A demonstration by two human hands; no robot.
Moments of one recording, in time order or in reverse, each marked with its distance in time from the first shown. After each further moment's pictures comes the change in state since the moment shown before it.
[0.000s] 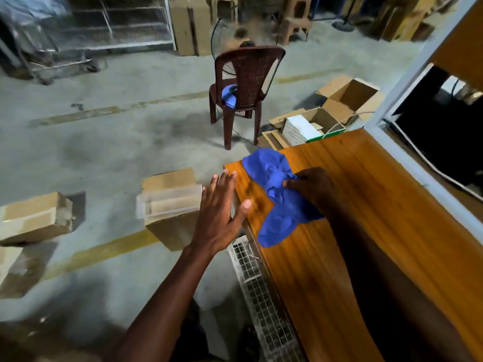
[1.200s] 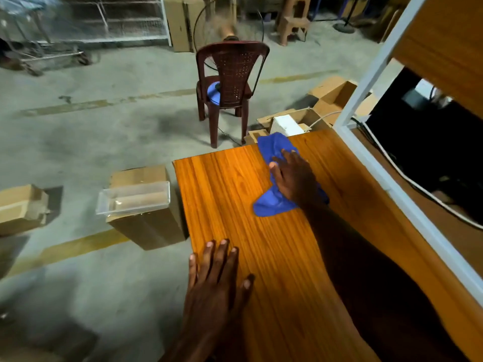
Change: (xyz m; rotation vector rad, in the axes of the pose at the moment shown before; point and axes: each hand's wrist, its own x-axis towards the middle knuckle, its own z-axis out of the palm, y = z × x) left_hand -0.109 0.096 0.137 0.334 -0.114 -0.098; right_hand 0.076 0.108 -0.039 -0.559 0.128 -0.399
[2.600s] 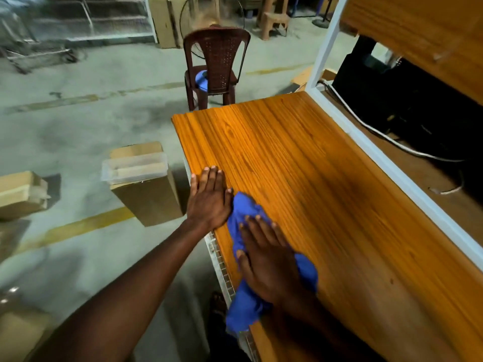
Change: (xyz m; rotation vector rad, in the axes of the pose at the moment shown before) left_hand -0.003 0.004 -0.008 0.106 -0.009 0.033; right_hand -0.382 -0.130 -0.028 0.007 0.032 -0.161
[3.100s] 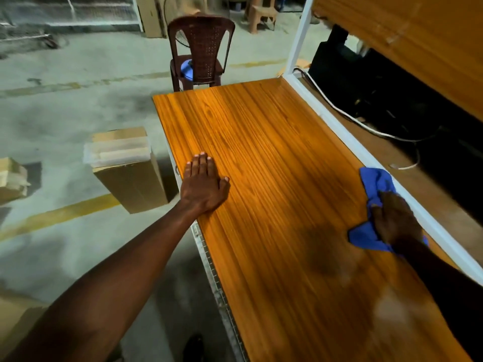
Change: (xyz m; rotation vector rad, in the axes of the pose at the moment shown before) left_hand -0.031 0.044 0.012 0.106 -0.104 -0.031; right_hand -0.116 0.317 -0.081 -0.093 -0.064 0.791
